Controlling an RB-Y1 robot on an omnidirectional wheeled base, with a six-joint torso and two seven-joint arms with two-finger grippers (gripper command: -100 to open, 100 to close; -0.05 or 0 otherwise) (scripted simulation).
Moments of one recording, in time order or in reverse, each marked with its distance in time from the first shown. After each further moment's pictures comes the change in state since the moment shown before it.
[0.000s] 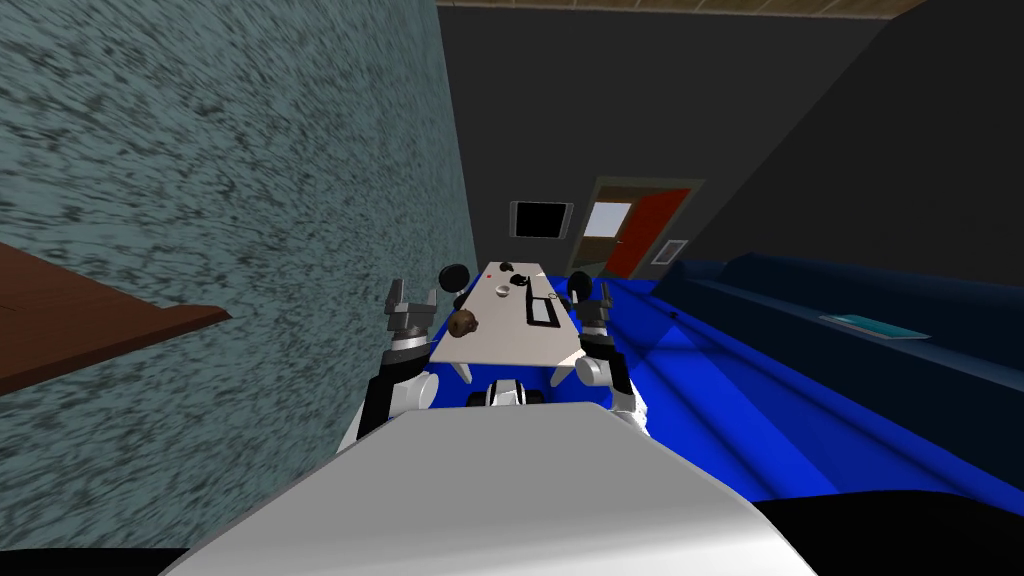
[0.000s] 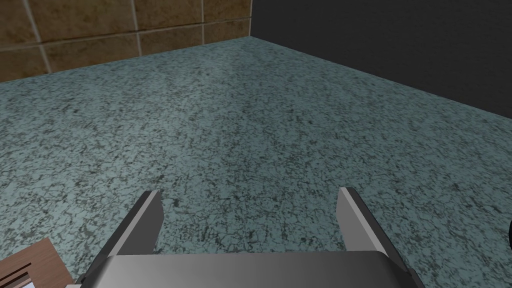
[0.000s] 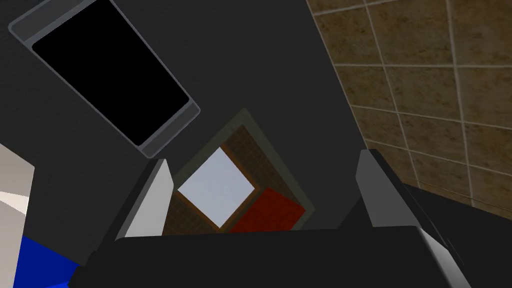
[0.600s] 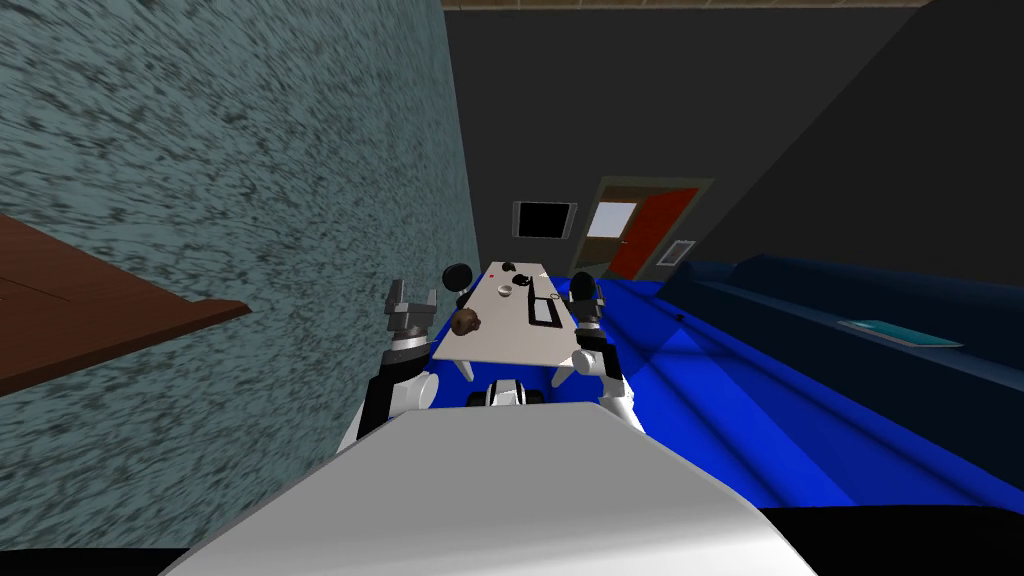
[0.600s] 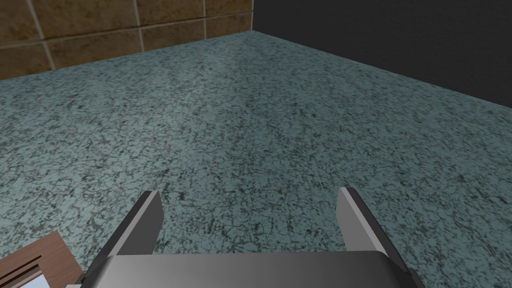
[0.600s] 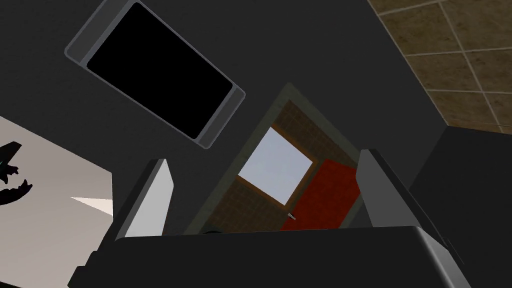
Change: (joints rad) left arm 0.000 0.000 0.000 0.000 0.000 0.000 0.000; right arm -0.095 -0.007 -0.014 0.137 -0.121 0.028 -0.138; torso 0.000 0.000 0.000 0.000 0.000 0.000
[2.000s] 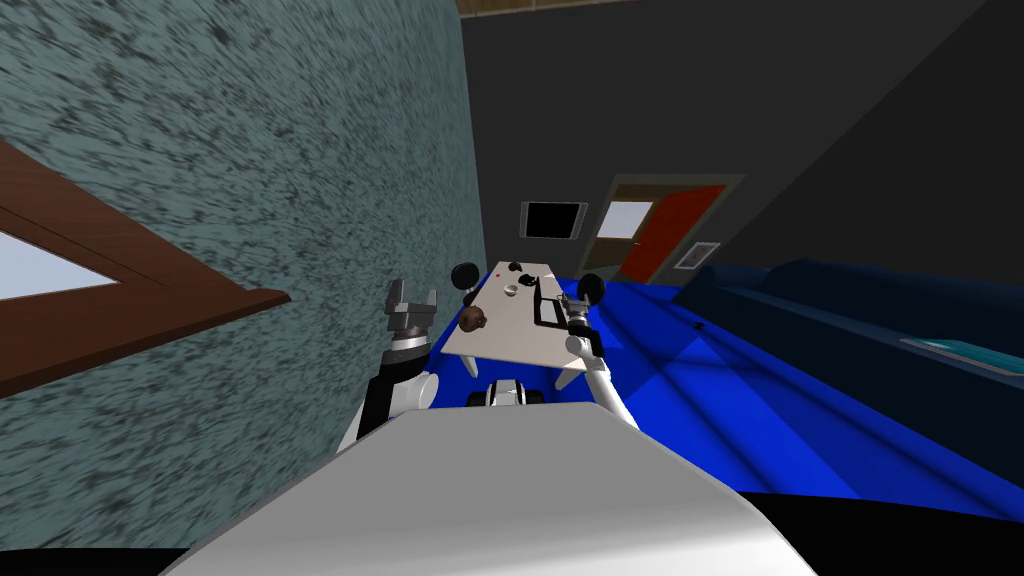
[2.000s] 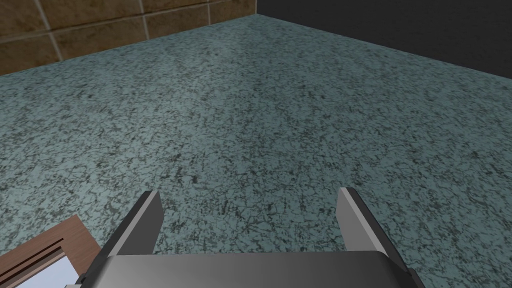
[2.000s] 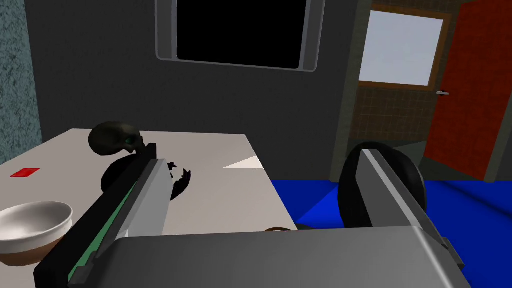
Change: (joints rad) left arm 0.000 0.000 0.000 0.000 0.000 0.000 0.000; right arm -0.219 0.001 -0.031 0.339 -0.306 0.070 -0.350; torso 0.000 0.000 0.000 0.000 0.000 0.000
